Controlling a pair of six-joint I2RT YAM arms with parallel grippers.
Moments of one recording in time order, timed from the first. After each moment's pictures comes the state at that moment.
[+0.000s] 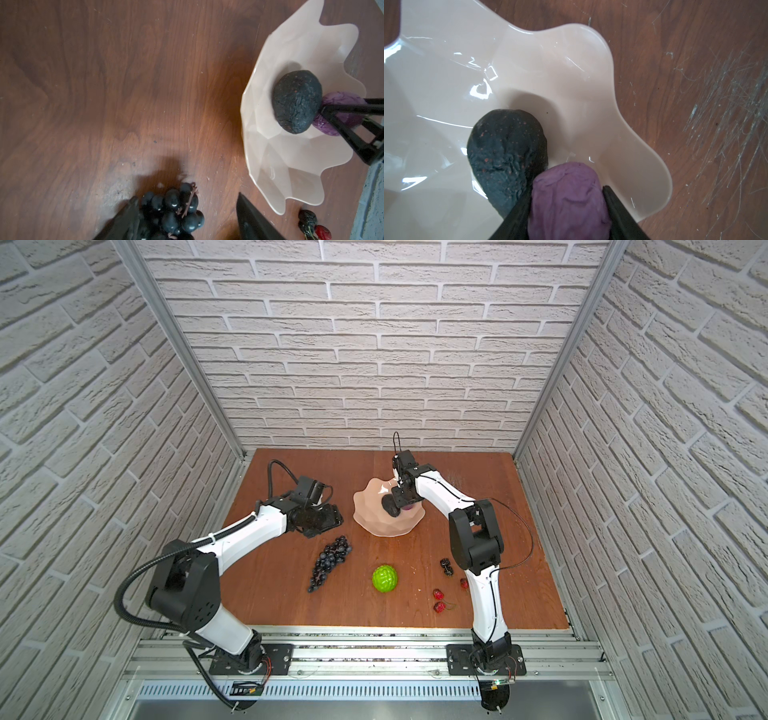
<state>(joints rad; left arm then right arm) -0.44 1.64 1.15 -0.56 0.11 -0.71 0.35 2.16 1.80 -0.82 0.09 0.06</state>
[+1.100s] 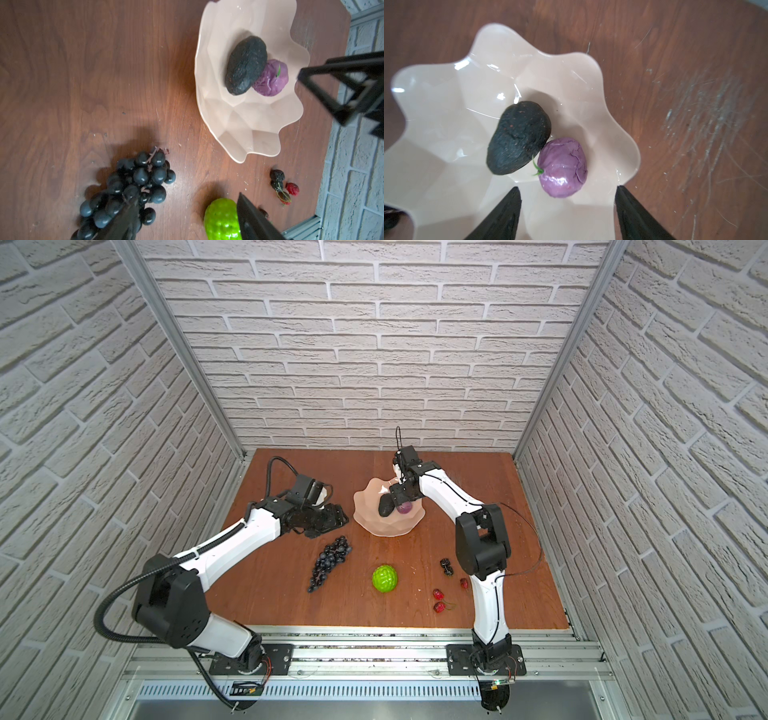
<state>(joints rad) -0.53 1.48 1.13 -0.67 0.20 -0.71 0.35 1.97 1.75 -0.84 0.06 0.04</state>
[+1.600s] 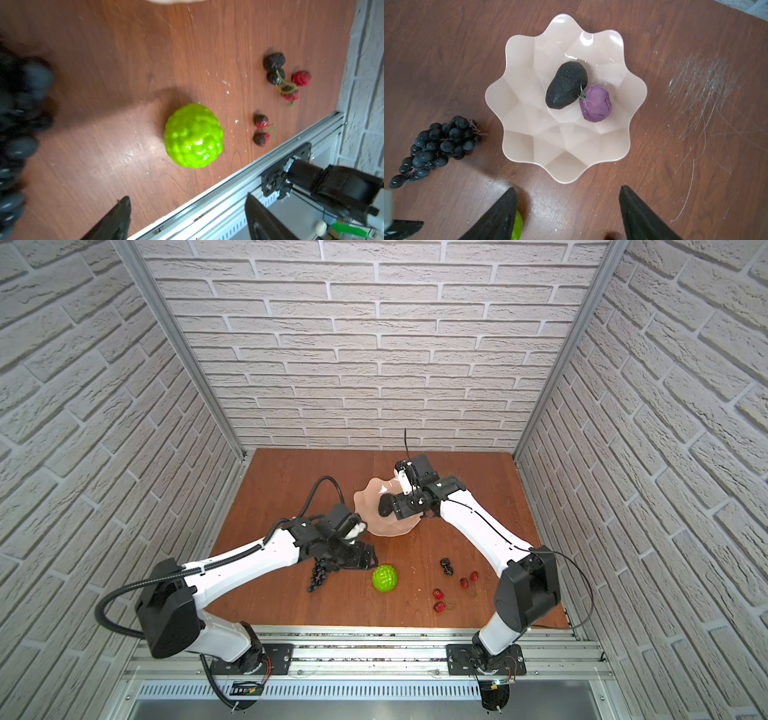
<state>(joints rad) -0.92 1.55 1.15 -0.77 0.23 -0.70 0.42 1.53 1.36 -0.83 0.01 0.12</state>
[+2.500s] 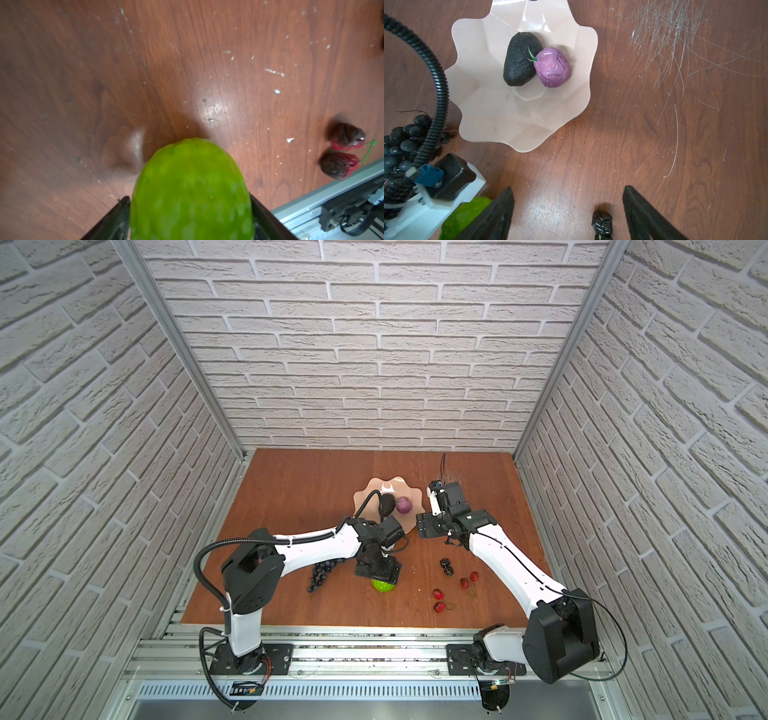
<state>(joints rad) -0.98 1.95 1.41 -0.87 0.19 -0.62 0.30 1.32 1.03 -0.65 0.00 0.19</state>
